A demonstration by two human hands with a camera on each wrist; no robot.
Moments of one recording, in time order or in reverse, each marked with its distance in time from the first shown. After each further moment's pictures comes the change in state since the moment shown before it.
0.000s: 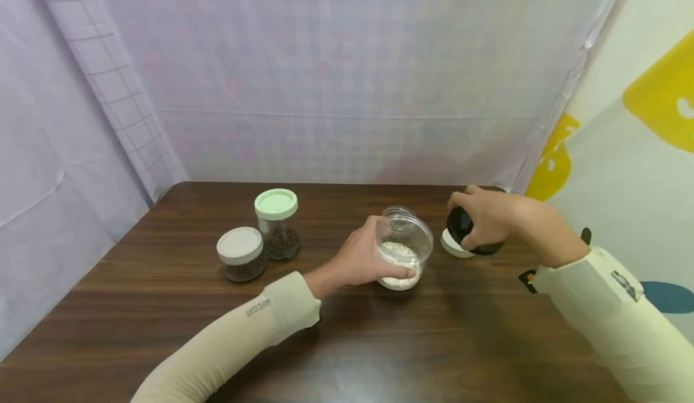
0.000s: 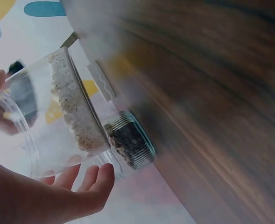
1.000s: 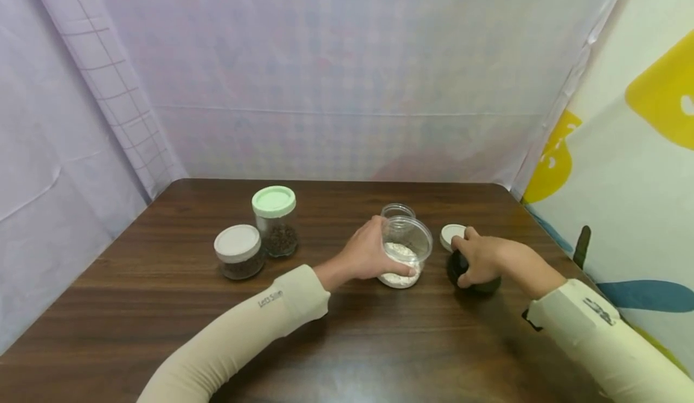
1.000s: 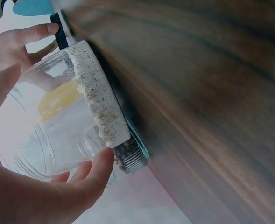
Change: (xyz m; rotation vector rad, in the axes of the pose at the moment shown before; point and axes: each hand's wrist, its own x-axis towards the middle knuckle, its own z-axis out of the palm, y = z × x) left_hand 0.017 -0.002 0.012 0.146 -0.026 -0.055; right_hand 0.019 0.026 0.091 0.079 -0.159 0.069
